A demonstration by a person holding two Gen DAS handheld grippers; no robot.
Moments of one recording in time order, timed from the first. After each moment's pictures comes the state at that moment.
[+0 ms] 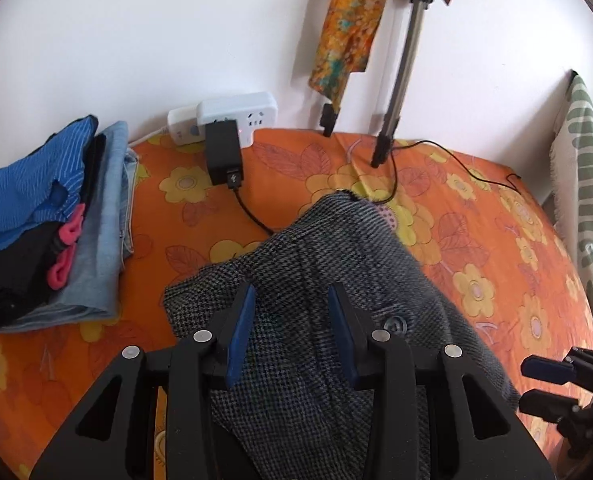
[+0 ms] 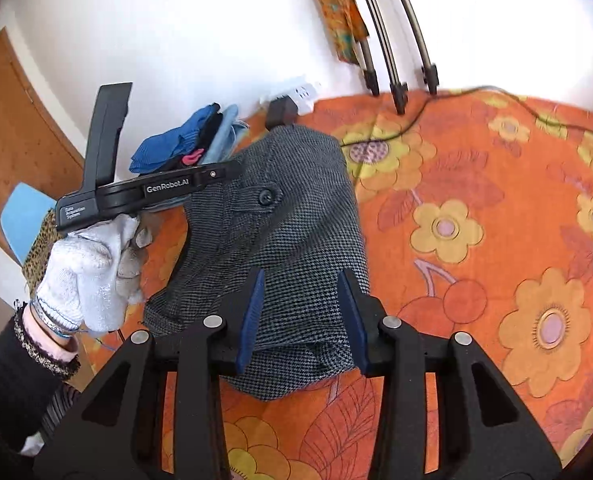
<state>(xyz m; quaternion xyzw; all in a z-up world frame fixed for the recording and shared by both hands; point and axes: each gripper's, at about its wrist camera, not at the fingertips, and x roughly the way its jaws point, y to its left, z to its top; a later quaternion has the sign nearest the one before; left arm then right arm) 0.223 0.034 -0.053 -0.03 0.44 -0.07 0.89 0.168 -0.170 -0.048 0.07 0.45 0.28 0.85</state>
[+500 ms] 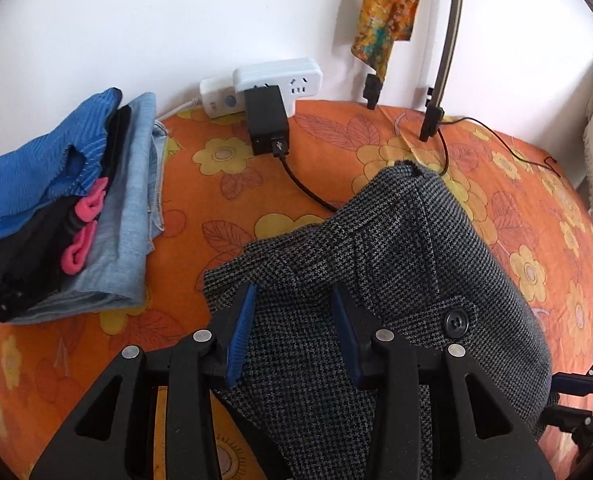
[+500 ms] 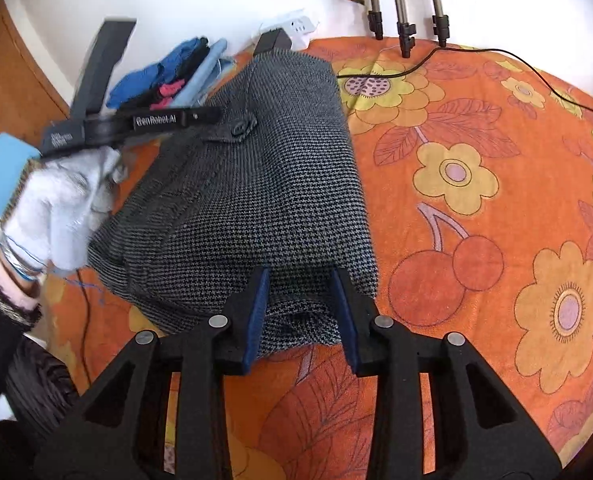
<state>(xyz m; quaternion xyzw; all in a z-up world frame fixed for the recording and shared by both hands) 0.228 0.048 -0.076 0.00 0.47 -0.02 0.88 0.162 -0.171 -0.082 0.03 0.50 0.28 0.82</state>
